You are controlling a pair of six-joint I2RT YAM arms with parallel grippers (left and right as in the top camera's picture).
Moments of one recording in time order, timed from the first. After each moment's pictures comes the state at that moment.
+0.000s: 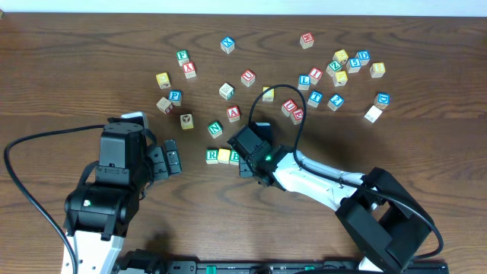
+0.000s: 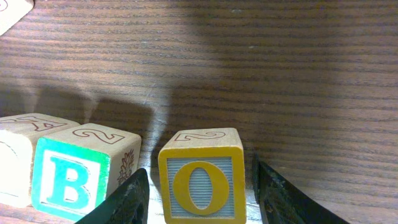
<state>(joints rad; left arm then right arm) -0.14 0.91 0.91 -0.92 -0.09 -0.30 0.82 1.84 1.03 -0.39 0.16 0.76</state>
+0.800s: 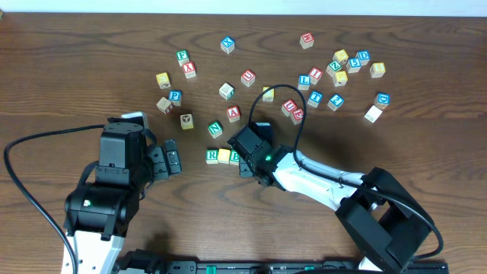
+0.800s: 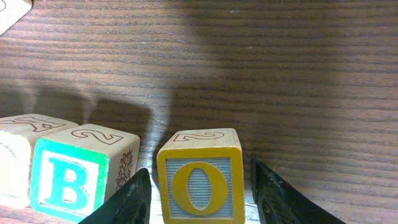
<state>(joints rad) -0.14 0.91 0.91 -0.92 -0.09 -0.30 0.82 1.84 1.03 -0.39 0.17 0.76</state>
